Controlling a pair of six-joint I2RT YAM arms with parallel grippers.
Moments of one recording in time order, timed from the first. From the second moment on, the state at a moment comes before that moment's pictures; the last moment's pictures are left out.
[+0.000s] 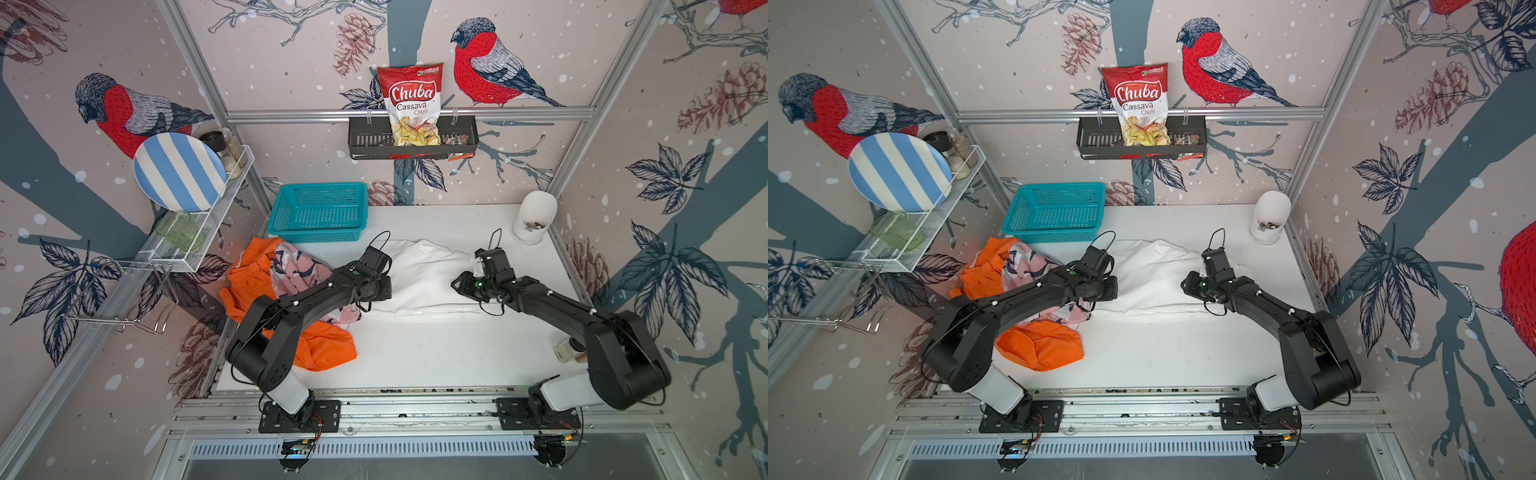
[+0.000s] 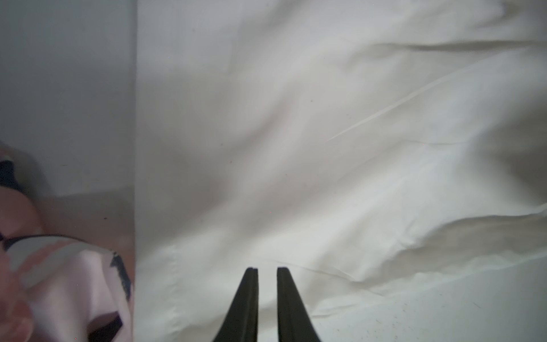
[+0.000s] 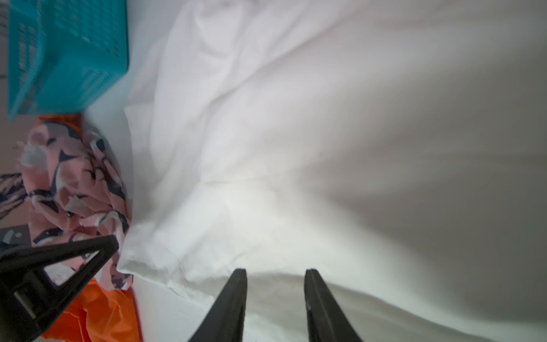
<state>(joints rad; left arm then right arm) -0.57 1.66 1.01 -0.45 0.04 -0.55 0.45 1.50 0.77 -0.19 -0.28 0.63</state>
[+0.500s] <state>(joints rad) -0.77 1.72 0.83 -0.12 0.06 -0.61 0.33 1.84 0.87 0.11 -0.38 0.60</state>
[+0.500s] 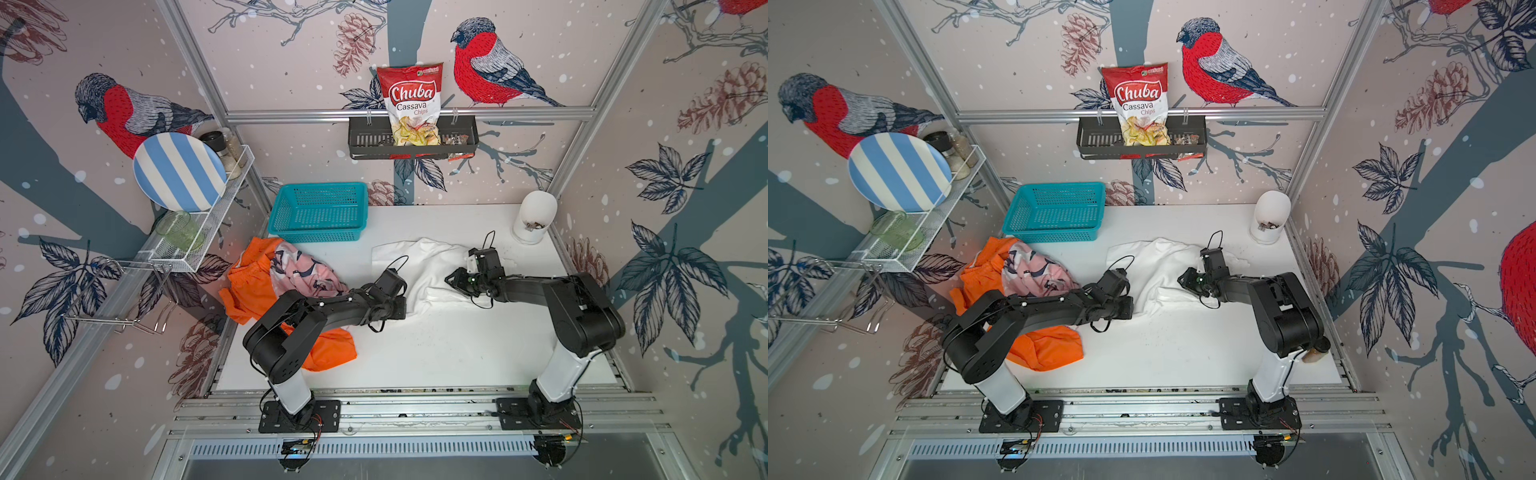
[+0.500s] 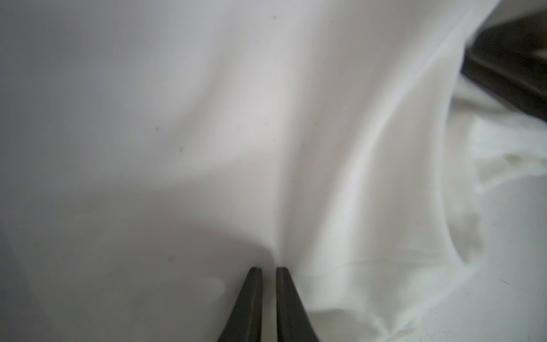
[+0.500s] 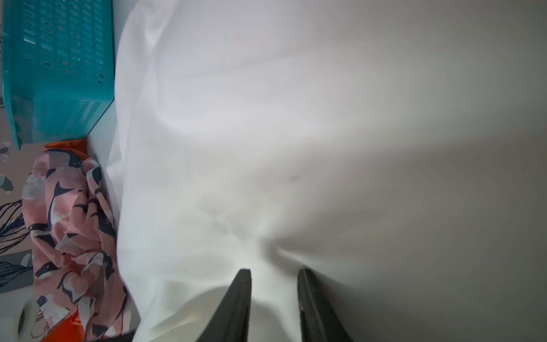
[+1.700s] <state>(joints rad) -0.66 1.64 0.73 -0.12 0.03 -0.68 0.24 1.88 1.24 -0.25 -0.40 0.36</state>
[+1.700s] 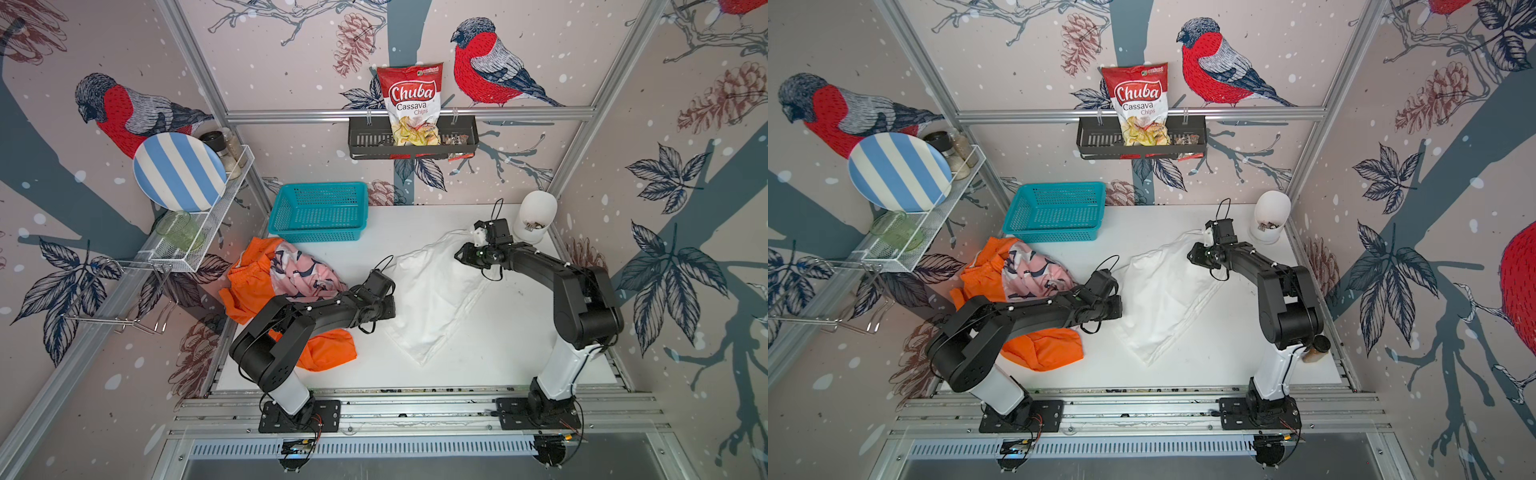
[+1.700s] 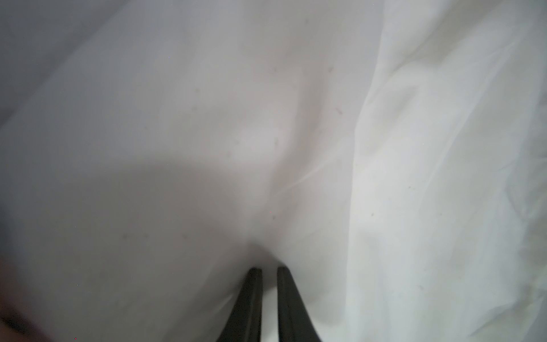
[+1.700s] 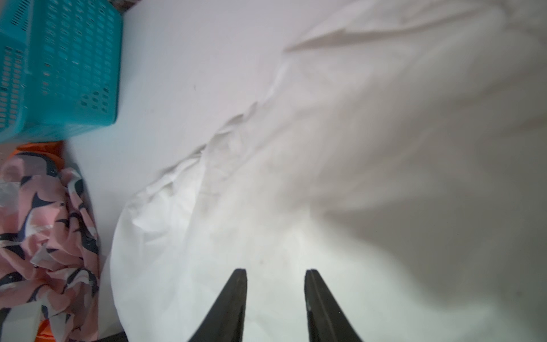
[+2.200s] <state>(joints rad) -0.65 1.63 0.69 -0.04 0.04 -0.71 0.05 2.23 1.47 -0.14 -0.54 0.42</state>
